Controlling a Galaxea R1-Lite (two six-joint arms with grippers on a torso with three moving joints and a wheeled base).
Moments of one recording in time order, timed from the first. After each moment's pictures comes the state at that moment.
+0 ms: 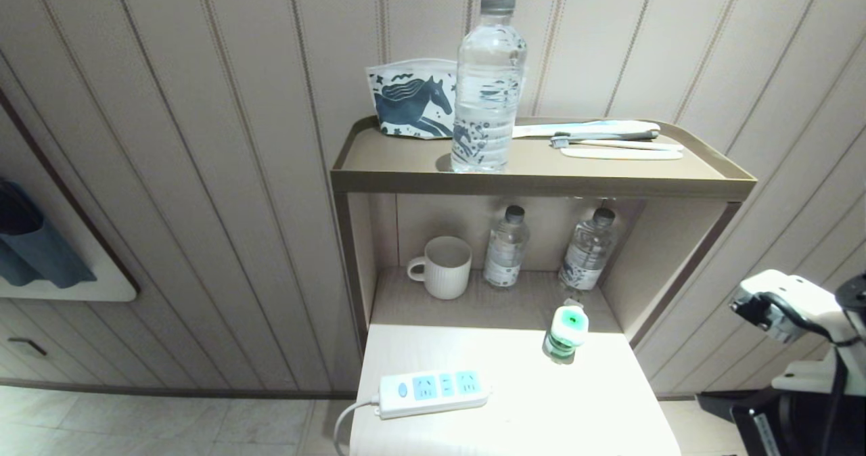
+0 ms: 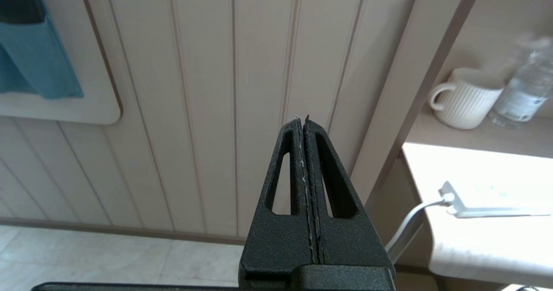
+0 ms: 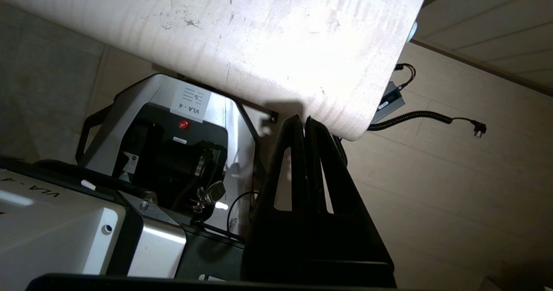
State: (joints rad) left arm 0.00 0.00 0.00 -0.11 0.00 -0.07; right arm 0.58 1.17 -0.77 0.46 -0.22 0.21
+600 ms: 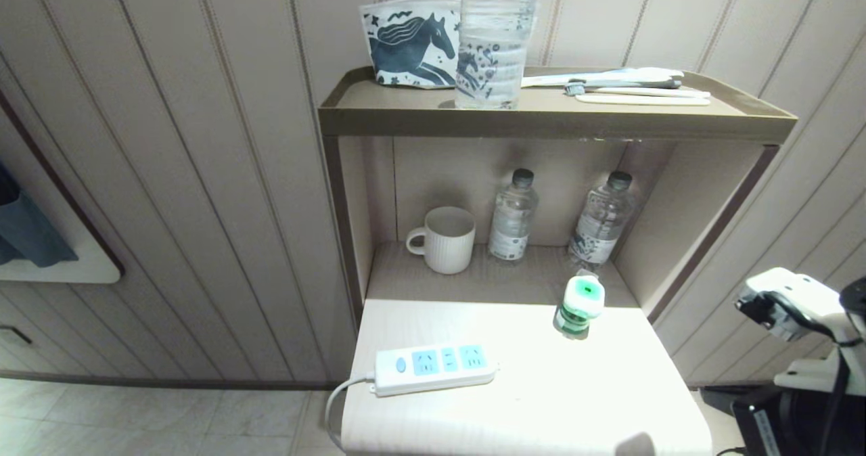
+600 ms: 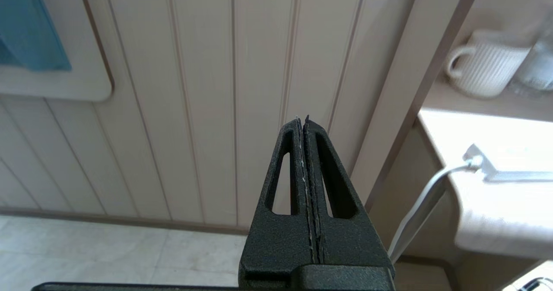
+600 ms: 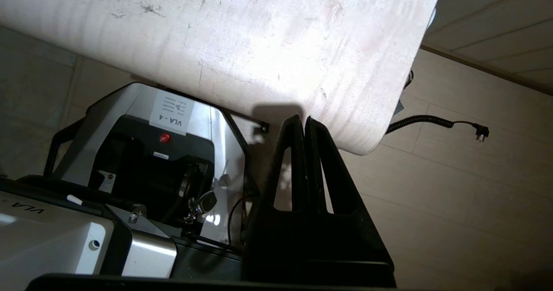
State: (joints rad) left arm 0.00 0.00 0.00 -0.11 0.00 -0.07; right arm 0.59 1.16 -0.75 0.42 -0.27 0.21
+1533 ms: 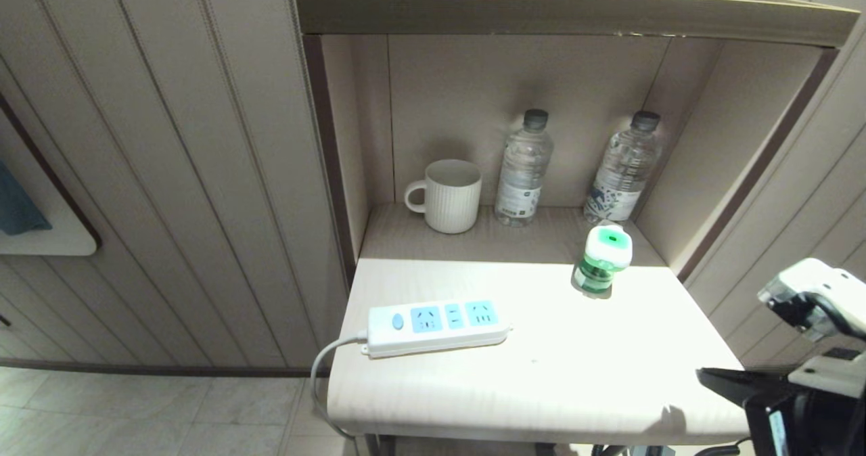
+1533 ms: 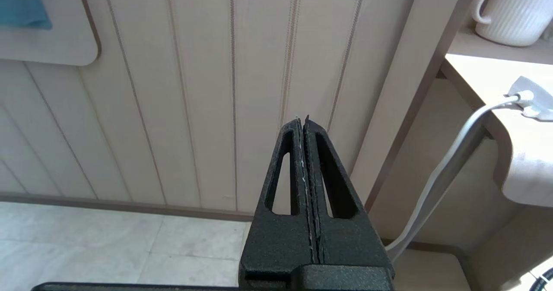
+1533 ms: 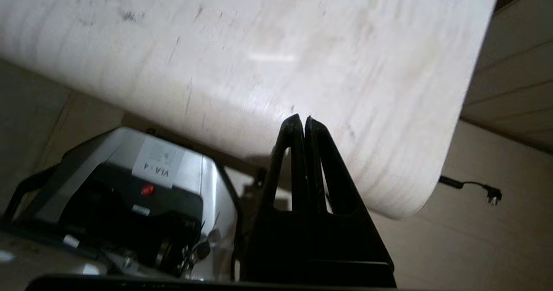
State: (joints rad) left arm 0.00 0.00 0.00 -0.11 0.00 -0.07; right arm 0.64 1.08 -0.66 0.21 -0.33 0.15
